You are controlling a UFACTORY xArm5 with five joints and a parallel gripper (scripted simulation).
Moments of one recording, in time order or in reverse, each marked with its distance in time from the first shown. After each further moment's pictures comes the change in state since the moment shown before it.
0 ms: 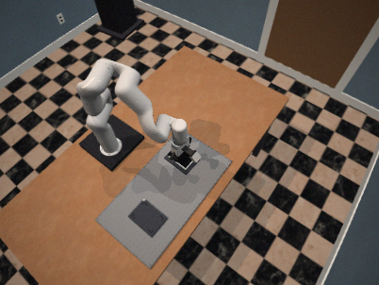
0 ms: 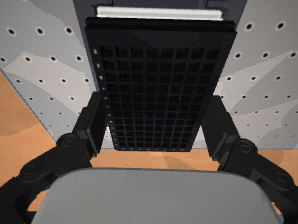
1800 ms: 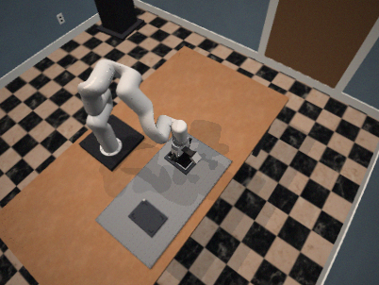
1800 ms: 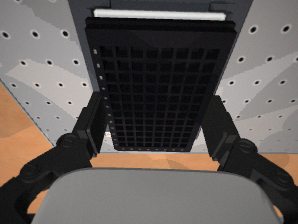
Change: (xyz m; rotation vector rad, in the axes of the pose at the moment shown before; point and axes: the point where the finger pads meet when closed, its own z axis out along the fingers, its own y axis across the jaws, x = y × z) arm 0.000 0.000 0.008 0.000 0.000 0.000
